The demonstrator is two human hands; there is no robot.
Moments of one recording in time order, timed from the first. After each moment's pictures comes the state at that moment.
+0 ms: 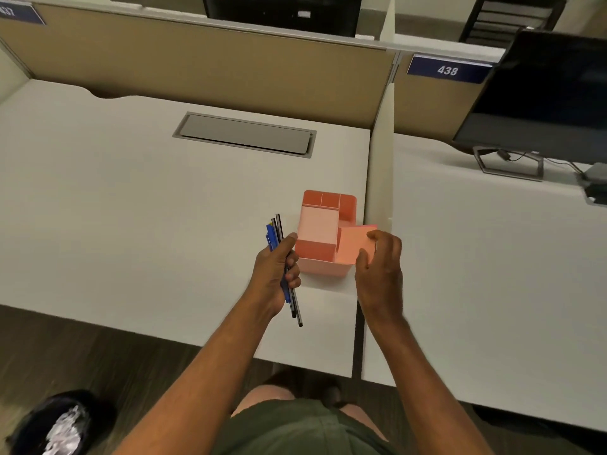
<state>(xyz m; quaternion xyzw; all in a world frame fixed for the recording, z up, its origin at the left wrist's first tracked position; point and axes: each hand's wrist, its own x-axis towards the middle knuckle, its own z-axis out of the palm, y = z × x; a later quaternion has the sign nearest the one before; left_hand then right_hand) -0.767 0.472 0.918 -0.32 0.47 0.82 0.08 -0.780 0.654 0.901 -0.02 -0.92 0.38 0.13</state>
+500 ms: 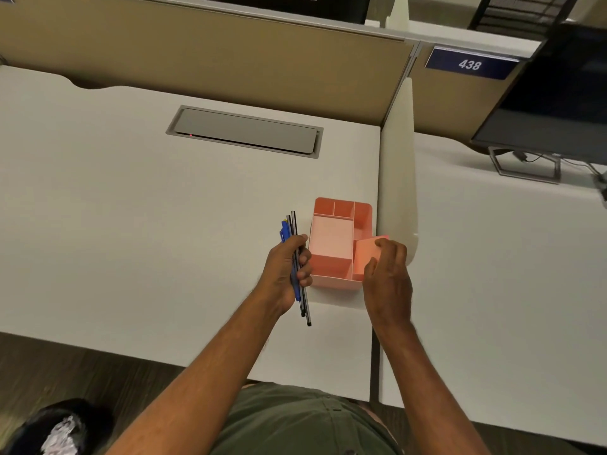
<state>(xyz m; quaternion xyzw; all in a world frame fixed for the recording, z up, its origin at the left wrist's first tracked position) -0.820 0.442 0.904 -0.30 0.42 0.84 0.14 -0.822 0.626 0.877 -0.06 -0.97 0.24 0.08</state>
